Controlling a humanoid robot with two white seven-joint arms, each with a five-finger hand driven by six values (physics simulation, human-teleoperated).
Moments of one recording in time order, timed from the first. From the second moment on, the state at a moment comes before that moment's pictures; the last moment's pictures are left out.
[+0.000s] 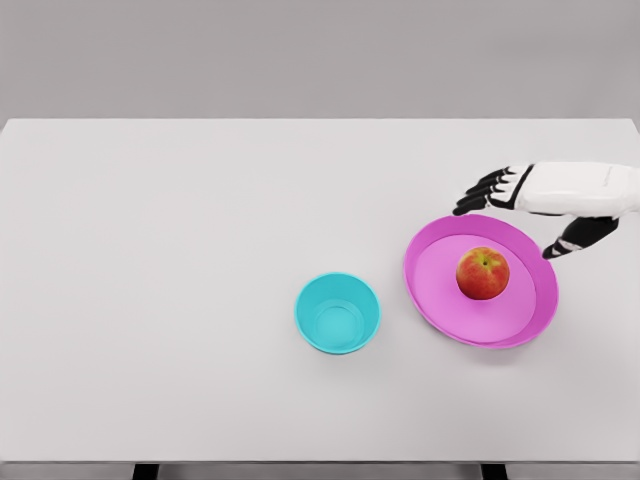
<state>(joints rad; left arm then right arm) -0.01 0.00 -0.28 0.00 0.52 -0.04 -0.47 -1.12 -1.23 1.29 -1.64 -0.09 -0.61 0.44</state>
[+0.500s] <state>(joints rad) -0.01 0.00 -0.28 0.00 0.52 -0.04 -0.47 -1.14 -1.14 1.46 -1.57 -0.10 -0.47 0.43</state>
